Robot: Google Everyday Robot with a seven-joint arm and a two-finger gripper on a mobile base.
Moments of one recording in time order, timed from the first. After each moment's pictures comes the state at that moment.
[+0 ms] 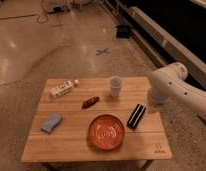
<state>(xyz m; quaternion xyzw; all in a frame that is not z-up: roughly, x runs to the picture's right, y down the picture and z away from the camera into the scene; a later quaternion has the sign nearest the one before) 0.238 0.099 0.721 -0.28 0.02 0.01 0.96</state>
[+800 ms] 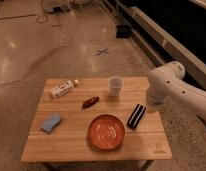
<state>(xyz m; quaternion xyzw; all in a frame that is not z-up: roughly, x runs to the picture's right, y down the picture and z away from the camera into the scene) 0.221 0.094 0.729 -0.28 0.02 0.01 0.96</state>
